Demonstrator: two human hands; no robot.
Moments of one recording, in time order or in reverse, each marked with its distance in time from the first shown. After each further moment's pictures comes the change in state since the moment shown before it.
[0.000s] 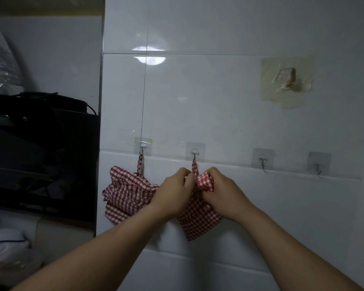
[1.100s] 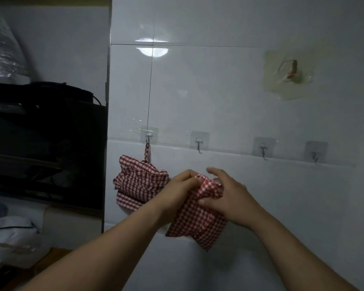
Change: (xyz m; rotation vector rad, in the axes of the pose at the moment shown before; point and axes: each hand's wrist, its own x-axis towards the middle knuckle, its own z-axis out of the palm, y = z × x) left_hand -0.048 0.004 -0.011 -0.779 -0.319 -0.304; right_hand -0.058 -0.005 0.002 0.049 -0.025 0.029
